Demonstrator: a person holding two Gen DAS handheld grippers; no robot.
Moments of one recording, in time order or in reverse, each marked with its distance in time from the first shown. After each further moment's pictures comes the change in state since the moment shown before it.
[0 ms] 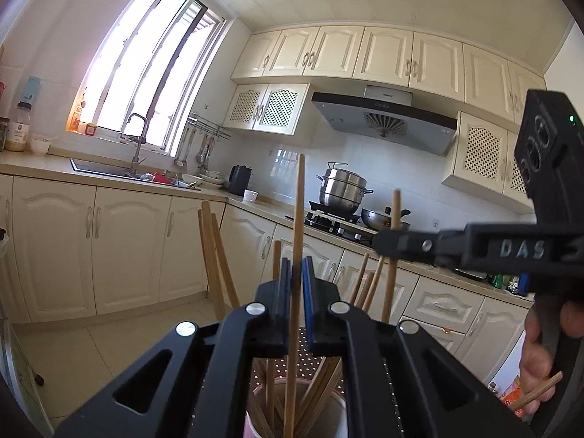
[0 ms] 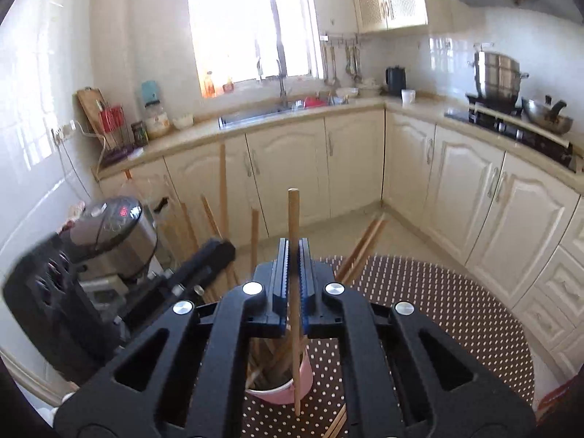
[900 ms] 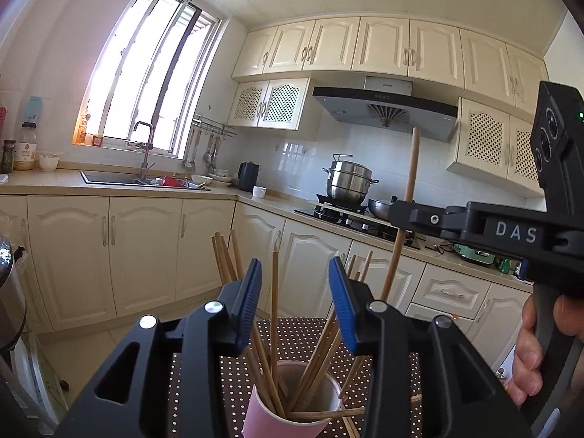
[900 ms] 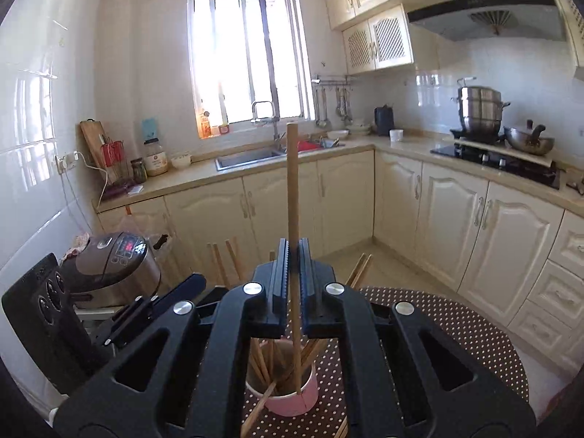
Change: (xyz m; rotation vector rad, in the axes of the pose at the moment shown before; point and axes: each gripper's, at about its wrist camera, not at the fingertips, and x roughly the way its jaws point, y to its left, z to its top) left arm -0.042 -0.020 0.023 0.063 0.056 0.050; right arm -0.035 0.011 0.004 0.016 -0.119 -0.038
